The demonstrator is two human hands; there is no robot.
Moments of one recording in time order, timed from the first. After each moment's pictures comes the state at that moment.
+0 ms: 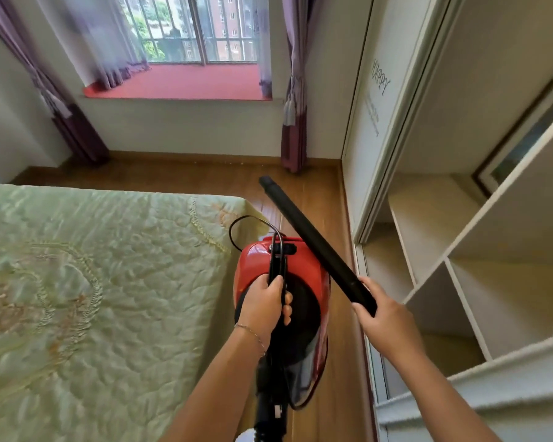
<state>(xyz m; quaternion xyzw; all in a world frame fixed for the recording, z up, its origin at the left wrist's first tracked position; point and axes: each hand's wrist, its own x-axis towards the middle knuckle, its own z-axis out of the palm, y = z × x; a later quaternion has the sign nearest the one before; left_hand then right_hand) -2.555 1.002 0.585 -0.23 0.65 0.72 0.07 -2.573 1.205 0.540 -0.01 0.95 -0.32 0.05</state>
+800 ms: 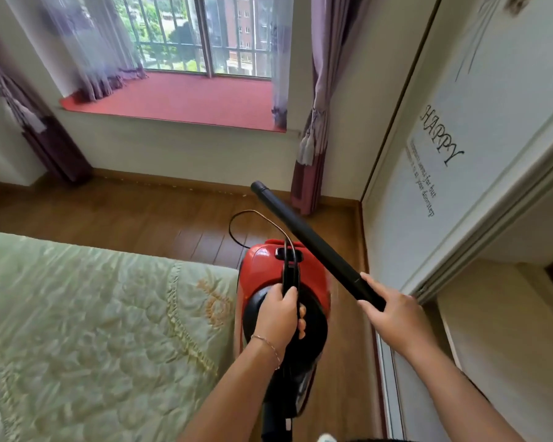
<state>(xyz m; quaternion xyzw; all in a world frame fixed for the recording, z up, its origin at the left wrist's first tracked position) -2.990 0.906 0.580 -0.23 0.63 0.74 0.08 -3.037 1.102 0.557 -0.04 0.95 -0.29 0.06</state>
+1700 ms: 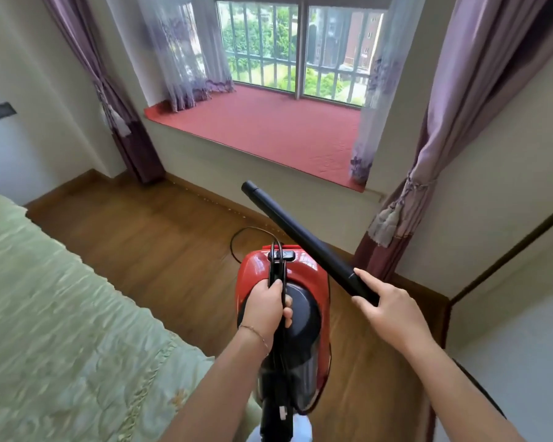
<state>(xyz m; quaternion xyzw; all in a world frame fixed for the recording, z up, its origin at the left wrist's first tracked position) -3.440 0.782 0.569 -0.40 0.53 0.74 -0.09 -3.553 0.957 0.553 -0.25 0.92 -0.27 0.11</state>
